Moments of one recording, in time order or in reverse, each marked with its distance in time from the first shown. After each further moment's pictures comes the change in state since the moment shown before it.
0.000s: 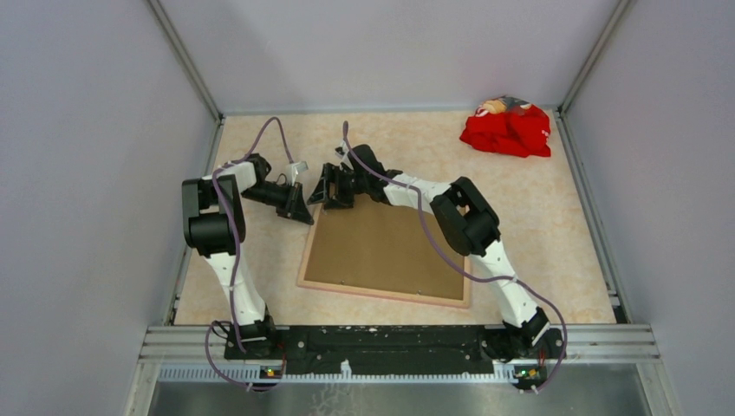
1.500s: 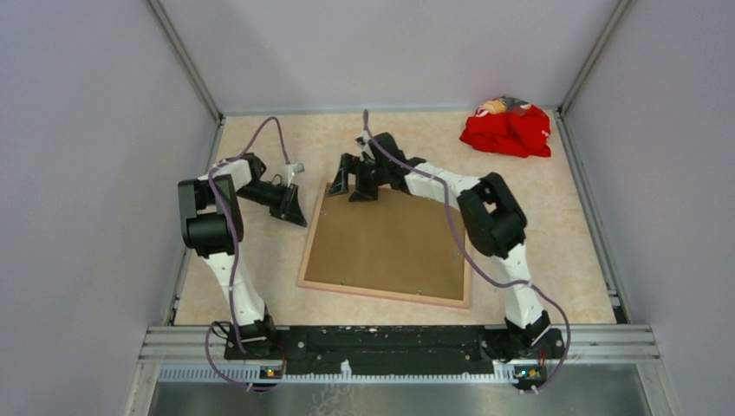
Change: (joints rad) left arm 0.045 -0.002 0.041 -0.103 -0.081 0.105; right arm -0.112 -0.282 -0.215 -0.182 0.066 -0.118
